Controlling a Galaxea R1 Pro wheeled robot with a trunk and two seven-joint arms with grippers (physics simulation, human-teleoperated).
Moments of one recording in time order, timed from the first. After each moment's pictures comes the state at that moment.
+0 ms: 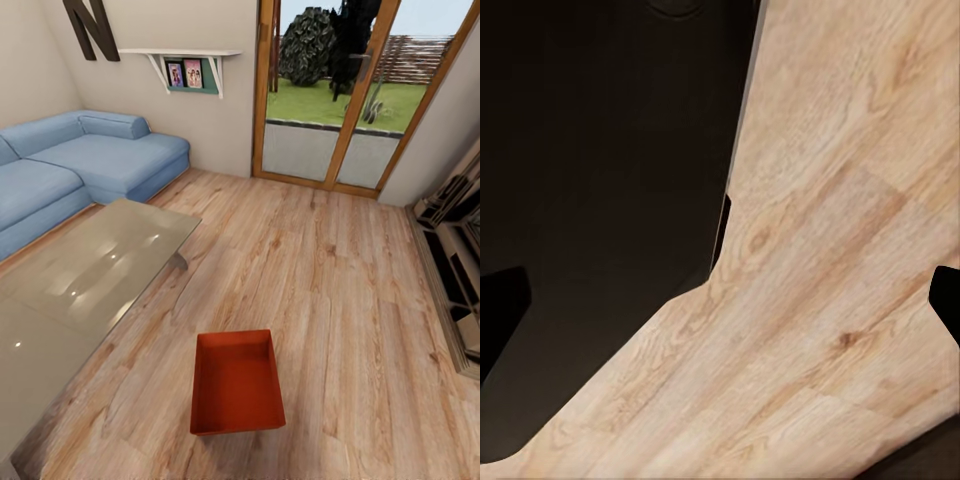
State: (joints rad) left arm -0.22 0.06 0.07 -0.01 0.23 -0.02 -0.02; right arm -0.14 -0.04 0.13 0.03 0.03 -0.14 -0.04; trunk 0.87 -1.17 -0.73
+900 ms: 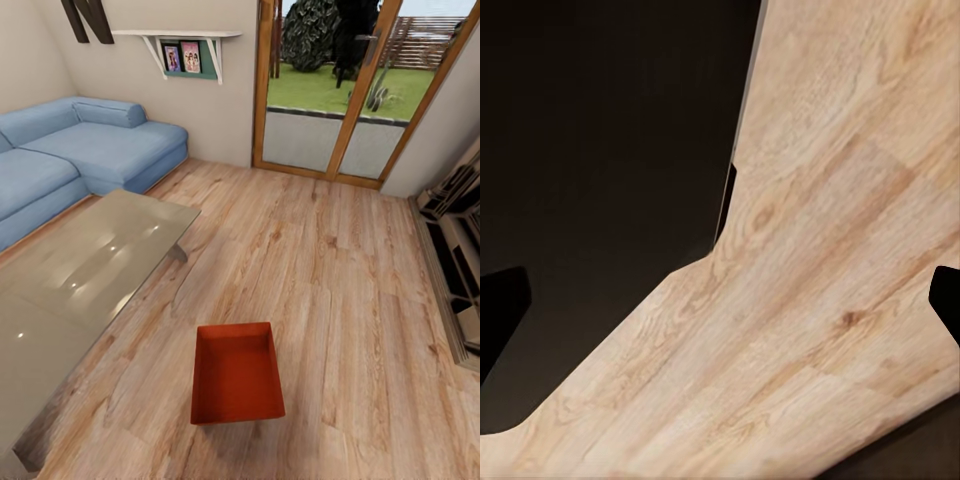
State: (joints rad) left arm -0.22 0.06 0.07 -0.01 0.23 -0.02 -0.02; right arm -0.14 -0.04 0.13 0.03 0.03 -0.14 -0.04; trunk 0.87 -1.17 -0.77
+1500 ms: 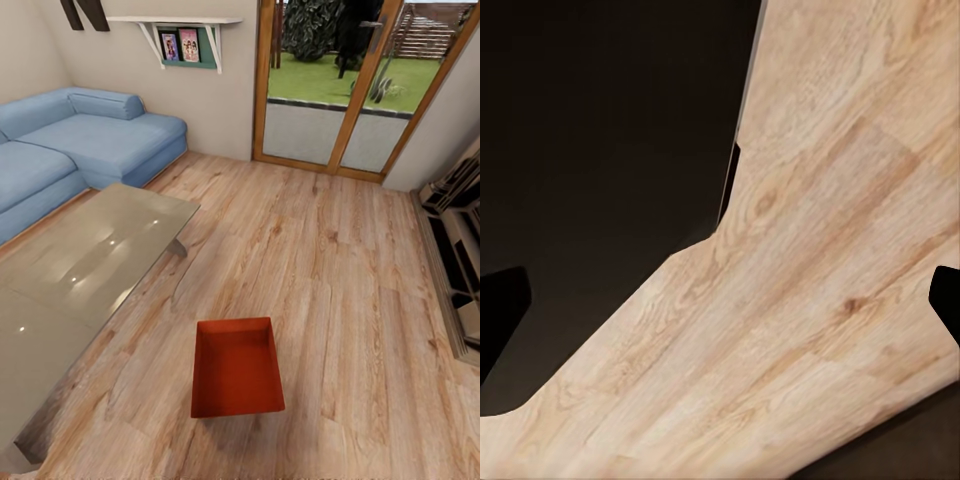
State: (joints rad) left arm -0.22 0.06 0.07 -0.01 0.23 -0.02 -0.02; right arm -0.14 -0.04 0.13 0.03 0.03 -0.14 -0.05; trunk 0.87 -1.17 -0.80
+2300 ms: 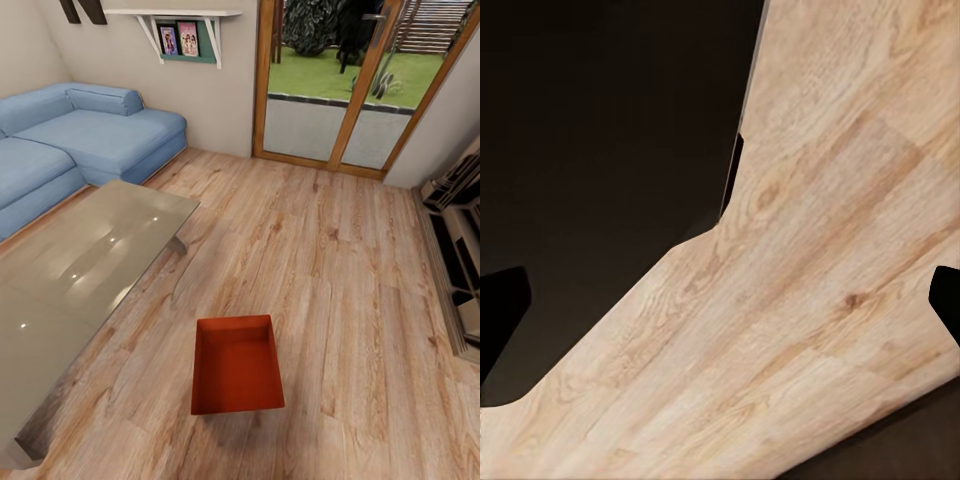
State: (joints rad) left arm -0.22 0.06 0.08 -0.01 0.23 -0.02 -0.02; right arm -0.14 -0.04 0.13 0.03 0.04 -0.15 -0.04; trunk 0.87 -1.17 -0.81
